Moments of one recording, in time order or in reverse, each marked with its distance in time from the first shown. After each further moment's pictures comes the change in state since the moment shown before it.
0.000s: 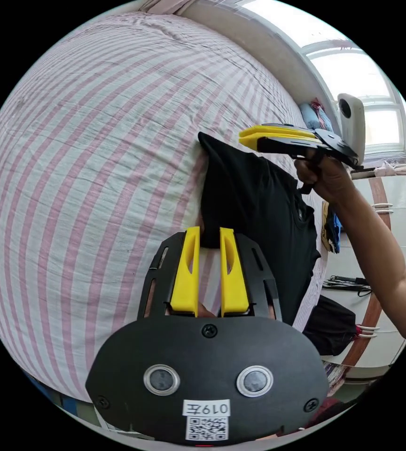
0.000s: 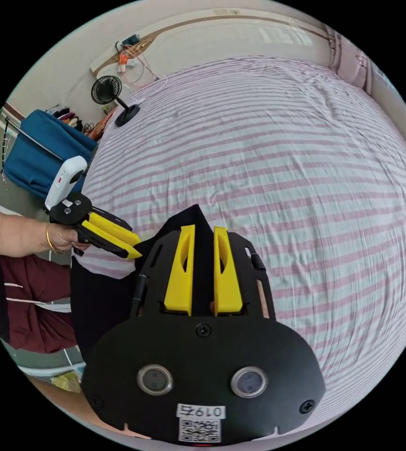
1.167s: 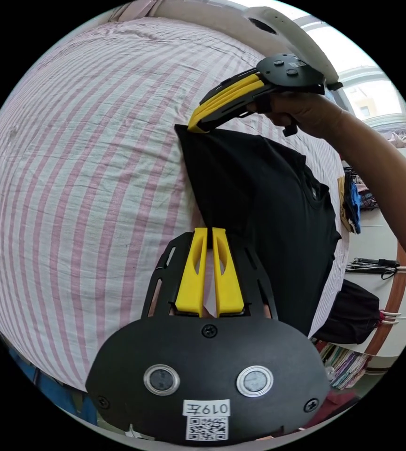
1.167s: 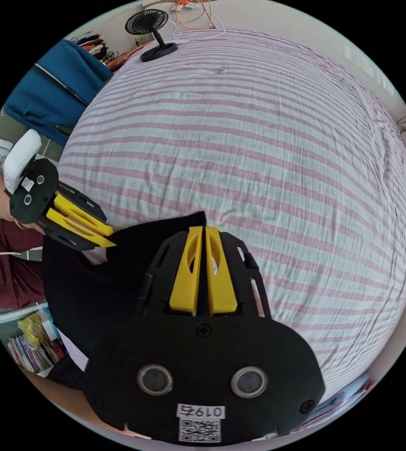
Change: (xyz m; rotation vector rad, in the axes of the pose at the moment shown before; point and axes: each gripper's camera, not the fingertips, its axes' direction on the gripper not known) left arm 0.235 0.034 0.046 1.044 -1.138 0.270; right arm -0.026 -0.103 -0.003 -0.023 -0.156 -0.426
